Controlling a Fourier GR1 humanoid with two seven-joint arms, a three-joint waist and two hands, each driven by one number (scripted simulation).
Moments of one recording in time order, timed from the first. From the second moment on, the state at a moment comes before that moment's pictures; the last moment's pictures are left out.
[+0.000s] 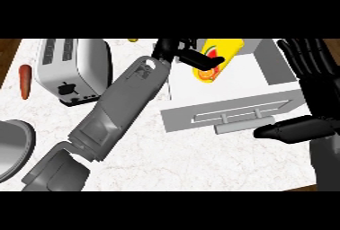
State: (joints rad) left arm -1.32 0.00 -0.33 -0.32 0.31 0.29 -0.20; right arm -0.37 -0.23 -0.11 -1.78 -0.15 0.21 0.08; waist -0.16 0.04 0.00
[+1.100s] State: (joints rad) left arm -1.26 0.00 -0.30 -0.42 0.63 0.30 -0.47; right arm -0.37 -0.34 0.16 -1.78 -0.23 0.60 0.19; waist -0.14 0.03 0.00
